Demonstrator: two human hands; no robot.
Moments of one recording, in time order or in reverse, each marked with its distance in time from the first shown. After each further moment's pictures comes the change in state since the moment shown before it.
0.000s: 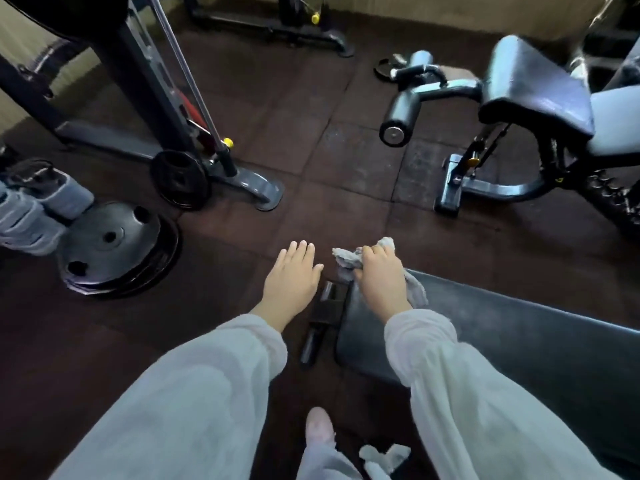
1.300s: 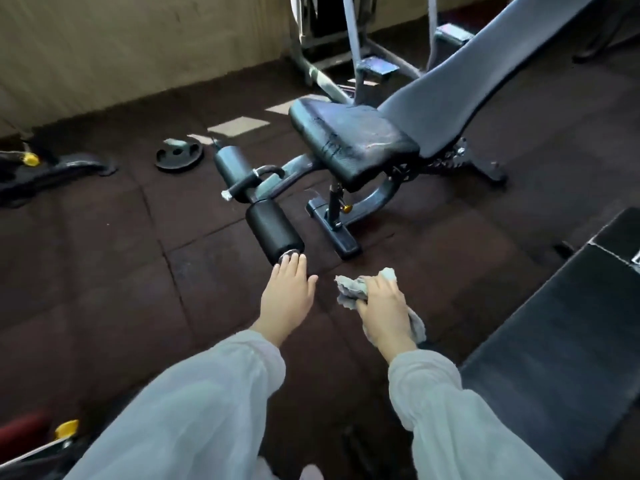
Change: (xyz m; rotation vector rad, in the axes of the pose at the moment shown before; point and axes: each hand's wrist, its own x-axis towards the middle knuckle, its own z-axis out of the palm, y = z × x) left_hand 0.502 0.025 -0.153 0.060 -0.007 0.840; right_hand 0.356 0.066 -0.031 0.066 0.372 0.927
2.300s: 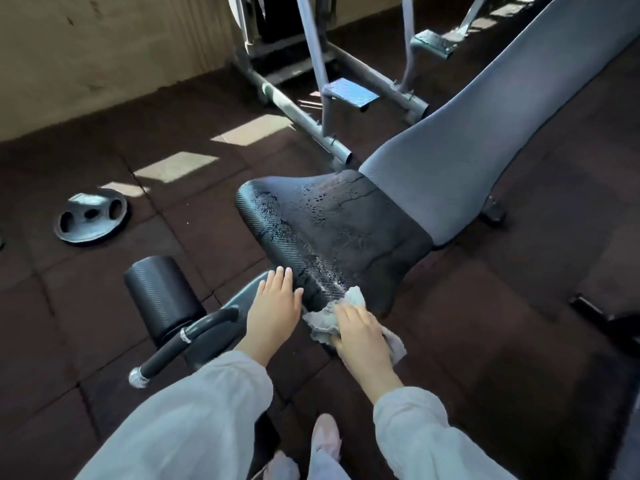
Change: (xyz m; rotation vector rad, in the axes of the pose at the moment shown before) left_hand 0.472 -0.044 -0.007 -0.048 -0.101 0.060; right_hand 0.421 0.030 0.087 -0.161 0.017 -0.119
